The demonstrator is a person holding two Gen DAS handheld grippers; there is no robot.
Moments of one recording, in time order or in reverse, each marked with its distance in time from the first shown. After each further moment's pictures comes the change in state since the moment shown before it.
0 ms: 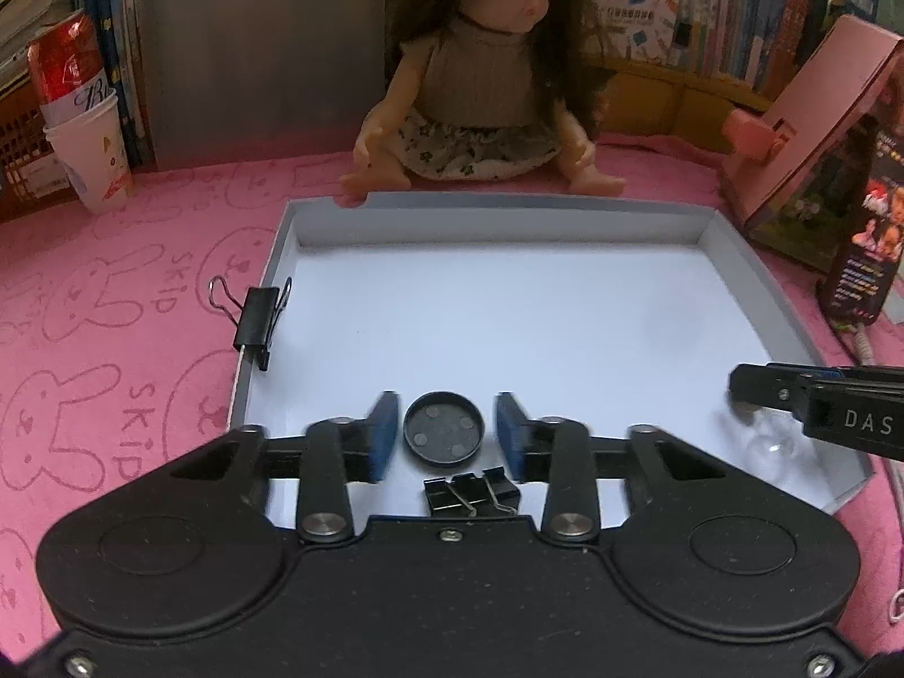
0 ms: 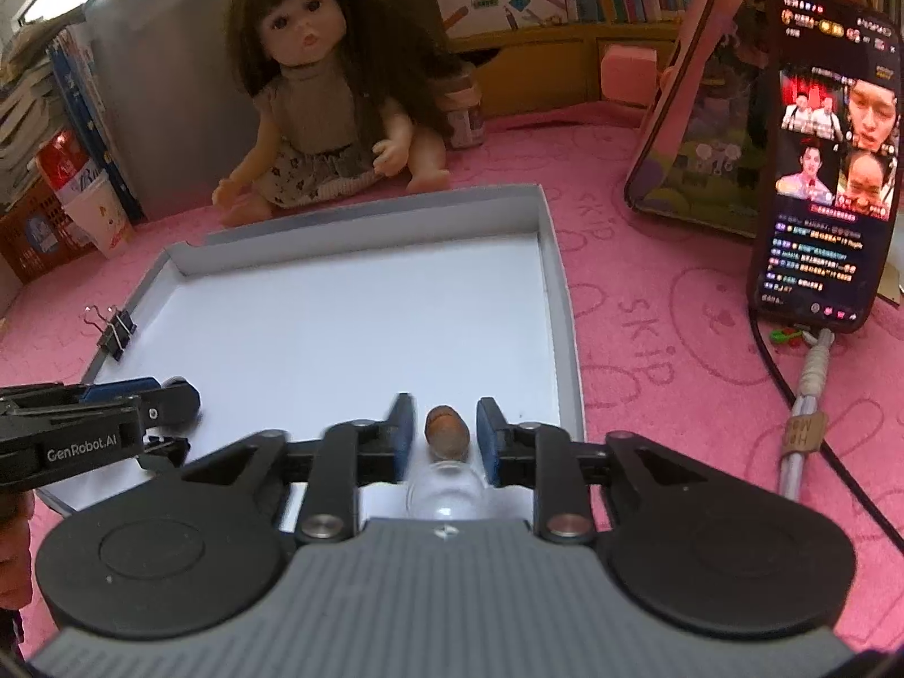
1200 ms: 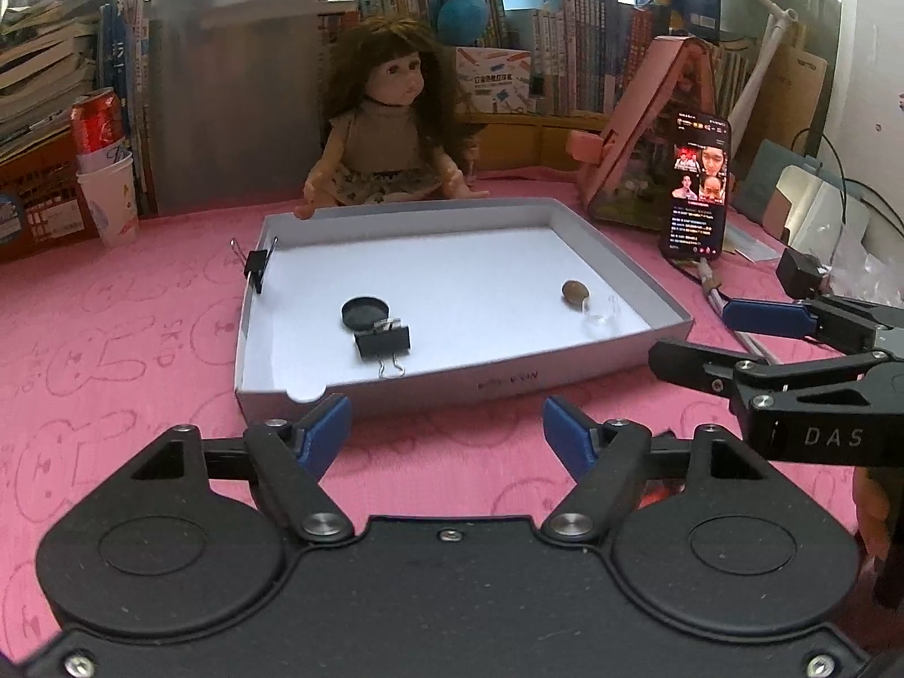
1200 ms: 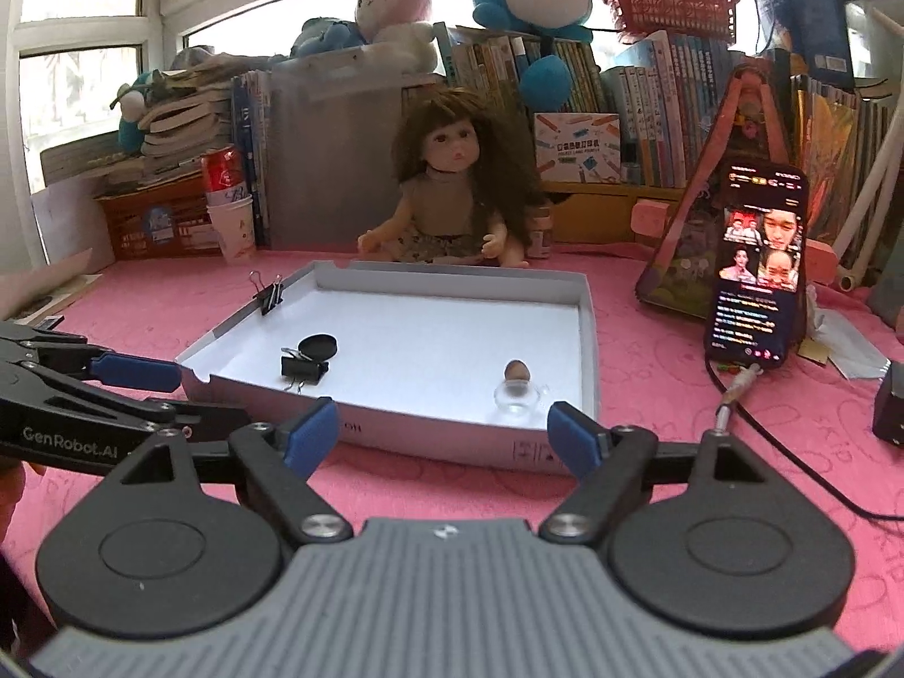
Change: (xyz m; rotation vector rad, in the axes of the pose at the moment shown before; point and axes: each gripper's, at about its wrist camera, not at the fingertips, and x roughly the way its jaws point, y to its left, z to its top) left arm -0.134 -0.019 -0.120 0.116 -0.197 -0.115; right arm -0.123 0.030 -0.113 -0.229 -0.335 0.050
